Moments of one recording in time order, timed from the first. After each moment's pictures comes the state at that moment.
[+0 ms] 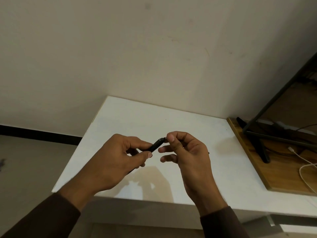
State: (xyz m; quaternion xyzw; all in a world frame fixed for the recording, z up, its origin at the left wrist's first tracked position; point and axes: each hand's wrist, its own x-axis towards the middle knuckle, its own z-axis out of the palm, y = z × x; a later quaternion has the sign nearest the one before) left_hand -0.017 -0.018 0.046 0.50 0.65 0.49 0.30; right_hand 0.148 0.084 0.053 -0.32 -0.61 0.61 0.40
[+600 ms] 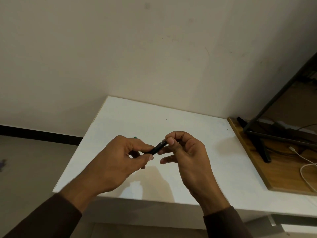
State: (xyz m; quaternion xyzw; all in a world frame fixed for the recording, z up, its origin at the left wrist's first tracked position) left_hand -0.016 -0.018 0.042 0.52 0.65 0.47 0.30; right_hand 0.150 0.086 0.053 -0.32 -0.67 0.57 0.36
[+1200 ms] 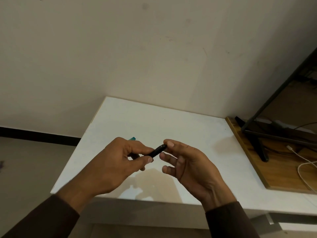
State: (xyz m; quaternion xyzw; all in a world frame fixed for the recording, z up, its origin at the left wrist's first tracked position) left_hand -0.014 -0.016 0.042 0.53 0.64 0.46 0.31; right_hand 0.167 0.098 0.058 -0.29 -0.43 0.82 0.23
